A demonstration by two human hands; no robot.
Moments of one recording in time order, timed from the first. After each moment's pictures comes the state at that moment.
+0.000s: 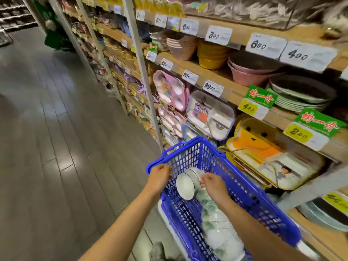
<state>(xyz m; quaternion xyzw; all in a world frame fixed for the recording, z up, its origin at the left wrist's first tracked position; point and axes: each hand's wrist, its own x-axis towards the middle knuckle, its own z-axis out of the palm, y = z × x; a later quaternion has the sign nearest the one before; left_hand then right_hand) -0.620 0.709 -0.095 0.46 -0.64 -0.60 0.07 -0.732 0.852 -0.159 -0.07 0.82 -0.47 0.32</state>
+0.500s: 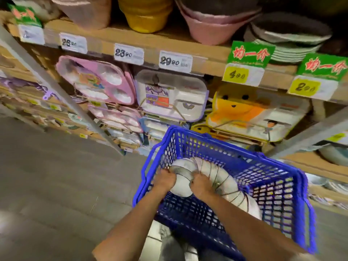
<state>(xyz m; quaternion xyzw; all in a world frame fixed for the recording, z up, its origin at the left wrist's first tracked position) -0.735 0.631 -0.240 0.29 -0.83 -0.36 -0.30 -0.737 0.768 -0.256 0.01 0.92 -0.19 0.34</state>
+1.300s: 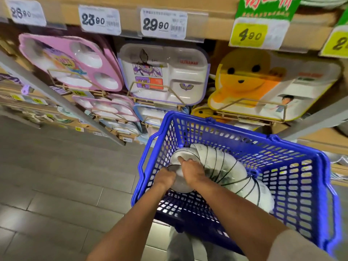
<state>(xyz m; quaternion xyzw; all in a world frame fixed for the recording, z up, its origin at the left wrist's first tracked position) -0.730 0.621 -0.286 0.30 -0.80 -0.39 -0.34 -0.758 0.732 -0.307 -0.11 0.93 -0.08 0.33</state>
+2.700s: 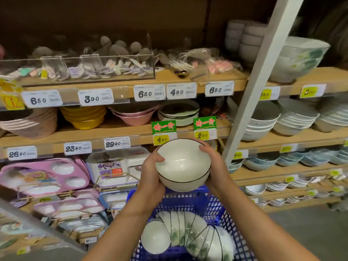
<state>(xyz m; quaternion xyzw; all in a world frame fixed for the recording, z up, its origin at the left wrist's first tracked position) -0.782 0.709 0.029 0.04 -0.49 -0.84 -0.23 -0.749 0.859 0.031 0.15 0.54 -0.83 -0.06</state>
